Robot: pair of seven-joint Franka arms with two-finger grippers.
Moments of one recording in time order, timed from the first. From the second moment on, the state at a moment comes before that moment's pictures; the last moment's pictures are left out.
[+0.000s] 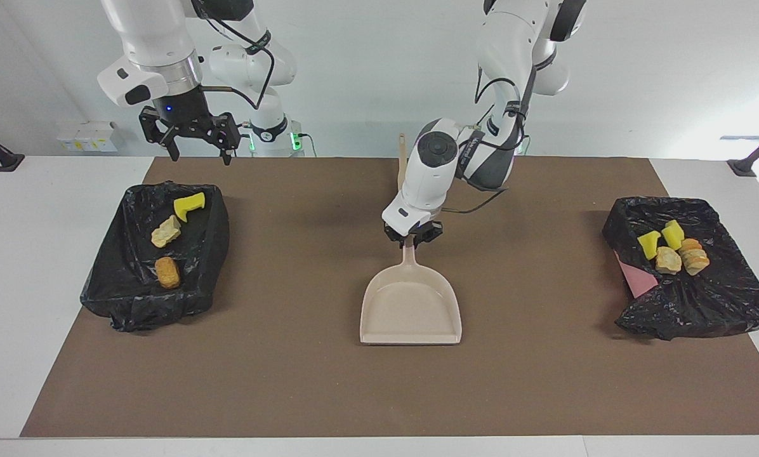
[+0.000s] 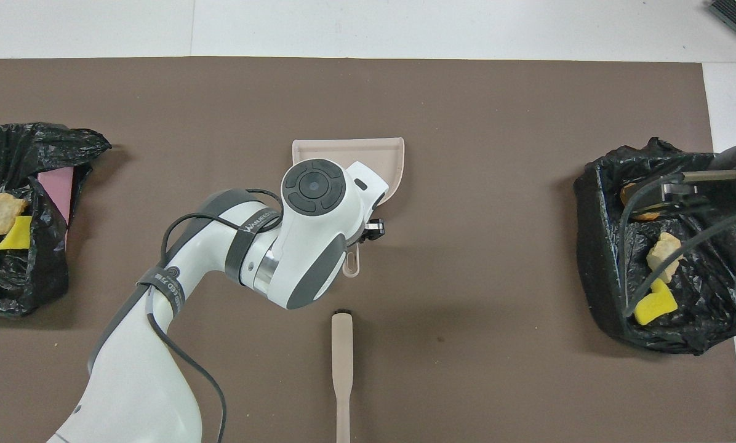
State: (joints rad) left arm -0.60 0.39 -0.04 -1.71 -0.10 2.13 -0.60; right arm -0.10 0.00 0.20 -1.49 -0.09 1.47 0.15
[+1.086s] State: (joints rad) left arm -0.26 0.23 0.05 -1.63 -0.12 1.96 -0.20; right arm 0.08 -0.01 -0.01 -1.49 -0.08 1.45 0.15
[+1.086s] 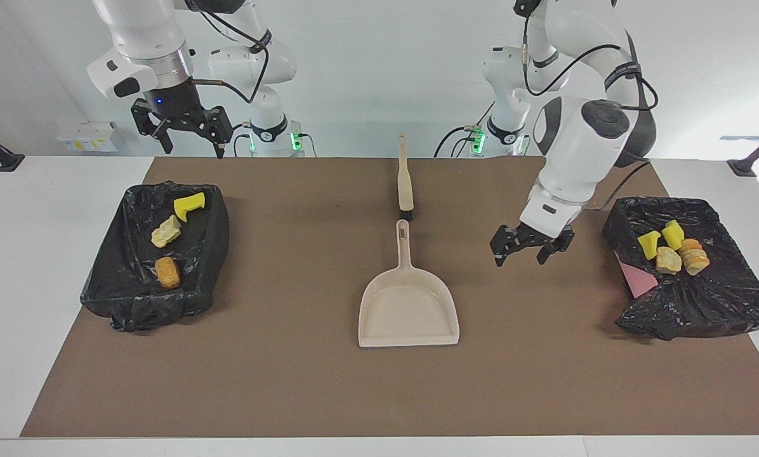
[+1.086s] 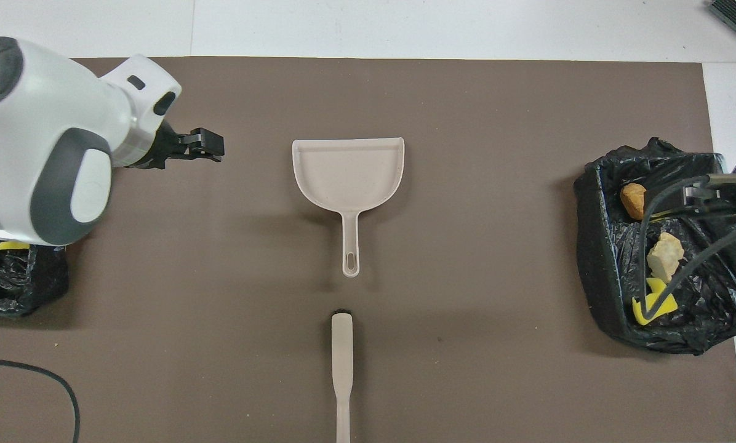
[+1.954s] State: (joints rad) left arm -0.05 0.13 0.06 -1.56 -0.08 1.72 0.11; right arm 0.08 -0.02 -0.01 -1.49 -0.04 1.44 0.15
